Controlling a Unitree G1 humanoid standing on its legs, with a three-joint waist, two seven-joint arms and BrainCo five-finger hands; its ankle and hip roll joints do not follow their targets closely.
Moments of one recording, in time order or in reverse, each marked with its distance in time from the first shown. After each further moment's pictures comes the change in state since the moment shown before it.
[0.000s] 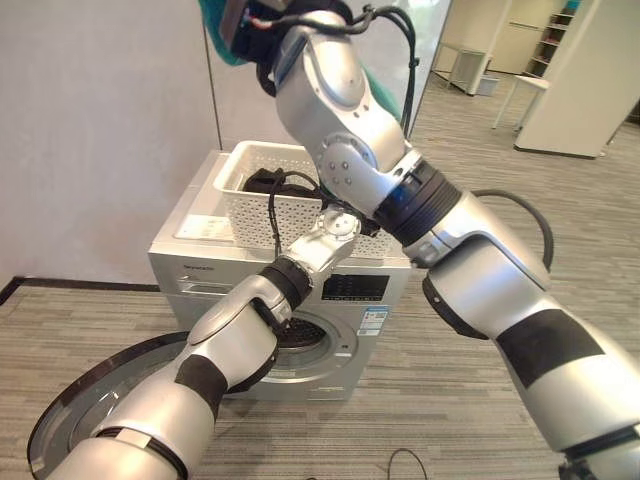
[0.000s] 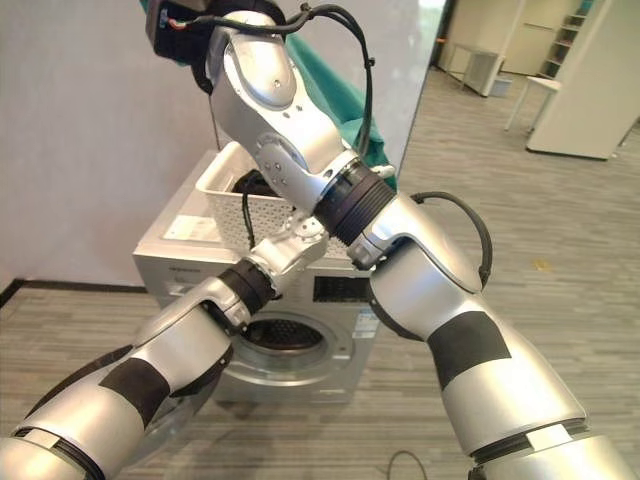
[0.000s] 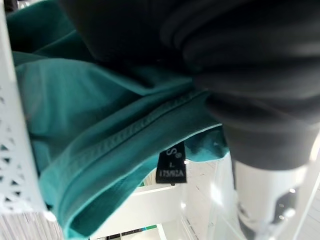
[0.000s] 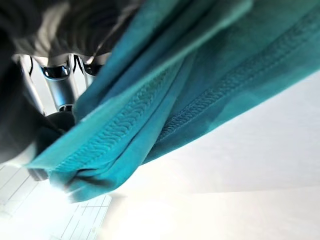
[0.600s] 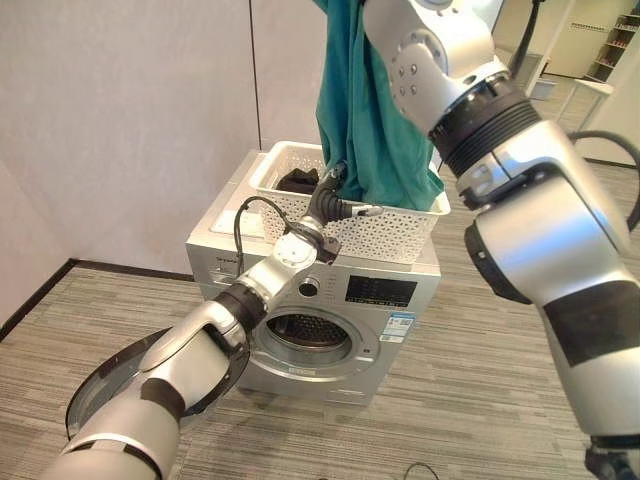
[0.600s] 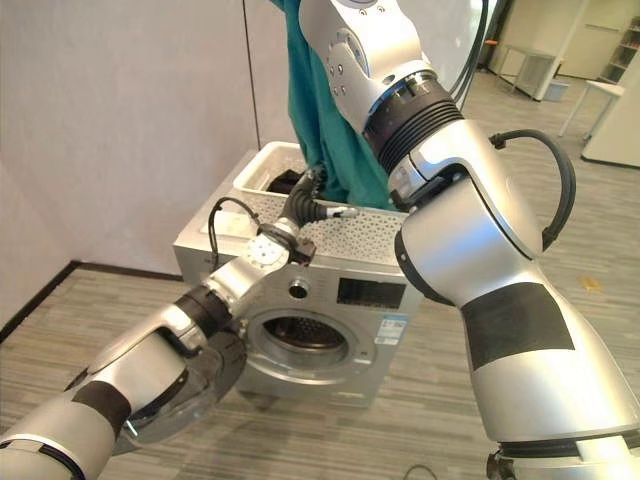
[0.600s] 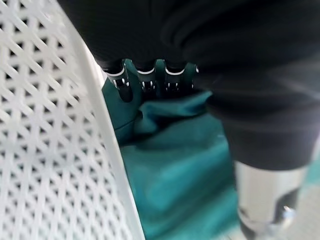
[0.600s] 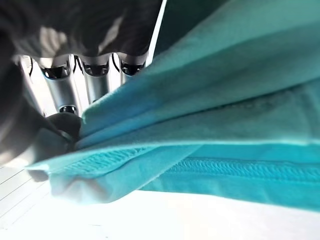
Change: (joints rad) left arm 0.162 0.184 -0.063 -0.108 0.093 -0.014 -0.086; right arm -0.210 -0.123 -0.022 0.411 -0.032 0.039 0.008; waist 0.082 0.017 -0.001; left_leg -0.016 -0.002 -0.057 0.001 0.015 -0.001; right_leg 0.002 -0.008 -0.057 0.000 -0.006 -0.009
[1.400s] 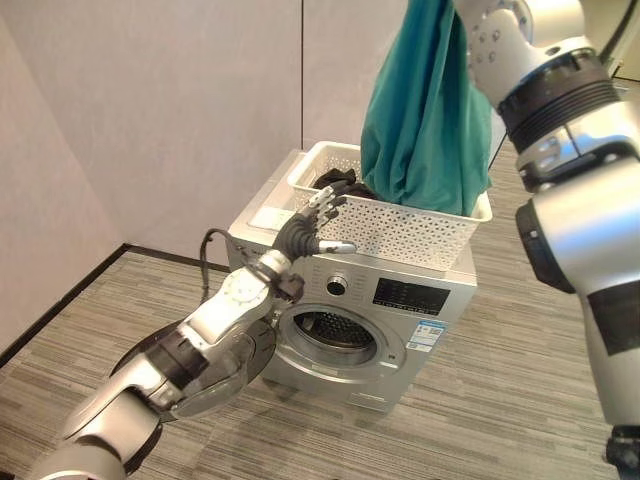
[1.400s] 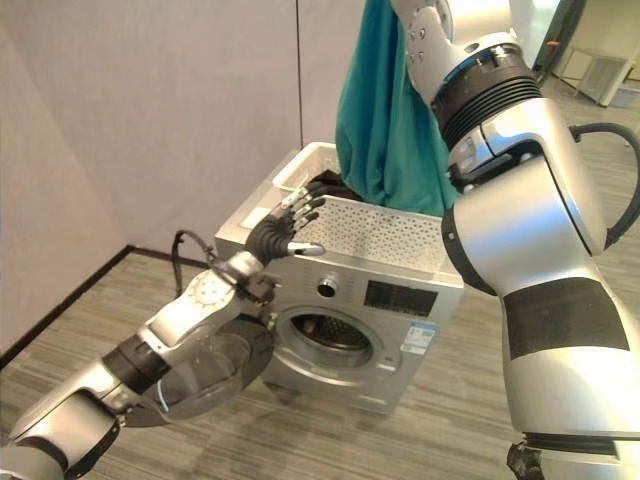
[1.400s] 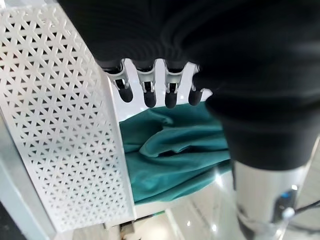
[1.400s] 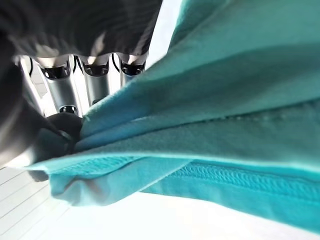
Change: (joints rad) left arm 0.314 0.274 0.049 -0.584 -0.081 -0.002 -0.200; right arm -0.037 -0.141 -0.033 0.090 -0.049 0.012 -0.003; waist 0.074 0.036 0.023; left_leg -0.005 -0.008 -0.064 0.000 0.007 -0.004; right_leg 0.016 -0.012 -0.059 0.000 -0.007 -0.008
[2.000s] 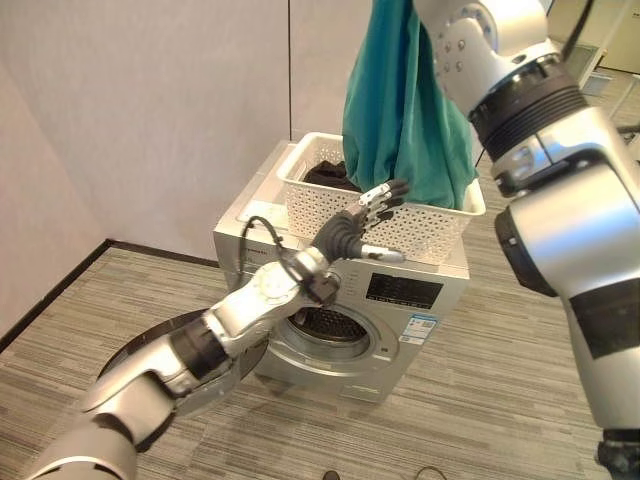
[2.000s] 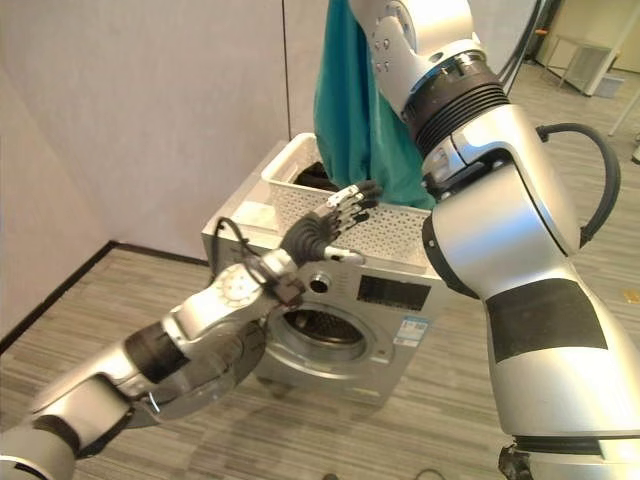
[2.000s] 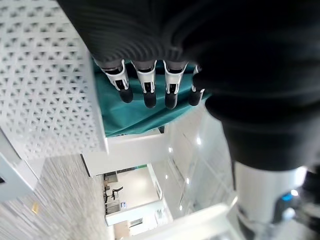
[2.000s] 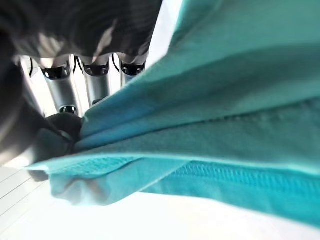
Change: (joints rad) left arm 0.011 0.157 -0.071 -0.304 -0.114 -0.001 -0.080; right arm 0.002 -0.006 0.008 -0.020 -0.001 0.001 0.001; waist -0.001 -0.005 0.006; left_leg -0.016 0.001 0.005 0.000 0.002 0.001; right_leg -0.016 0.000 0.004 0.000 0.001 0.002
